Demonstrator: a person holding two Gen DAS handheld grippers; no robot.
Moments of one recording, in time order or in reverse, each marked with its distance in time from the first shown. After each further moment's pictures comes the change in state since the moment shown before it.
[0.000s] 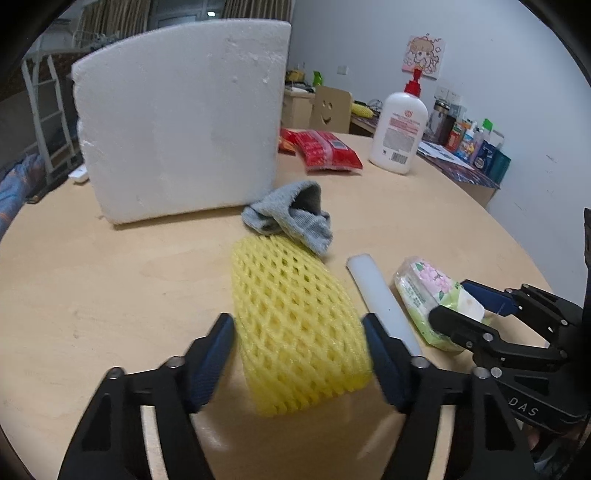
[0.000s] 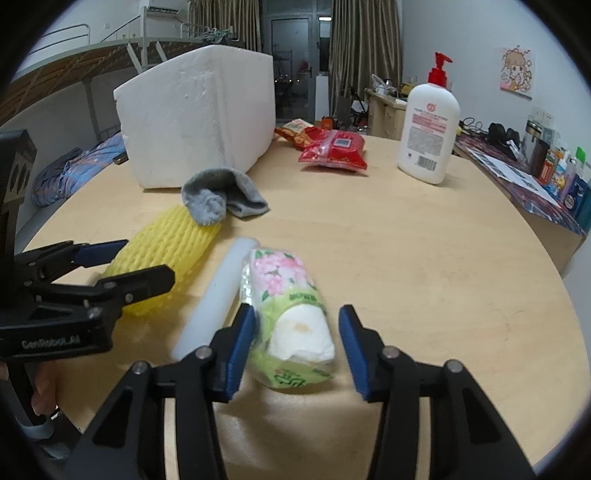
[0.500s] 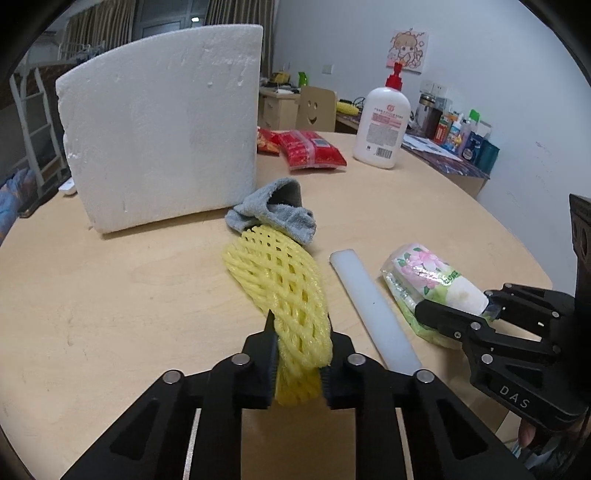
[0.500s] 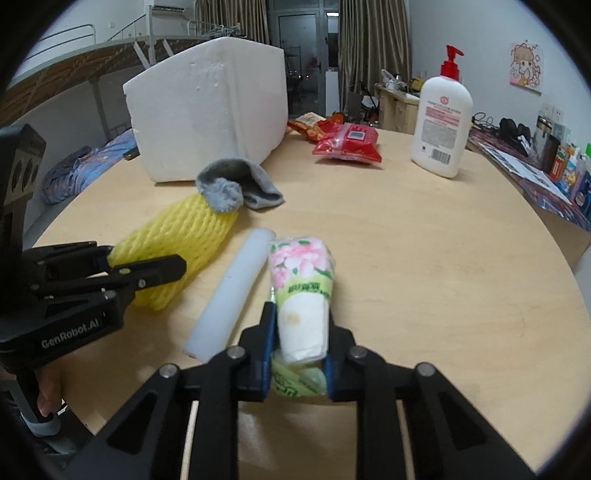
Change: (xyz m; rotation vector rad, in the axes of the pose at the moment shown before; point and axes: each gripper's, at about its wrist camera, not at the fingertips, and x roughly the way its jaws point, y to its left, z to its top) left arm -0.001 -0.009 -0.003 0.054 -0.010 -0.021; right arm 0.004 0.005 -0.002 -0.002 0.014 0.048
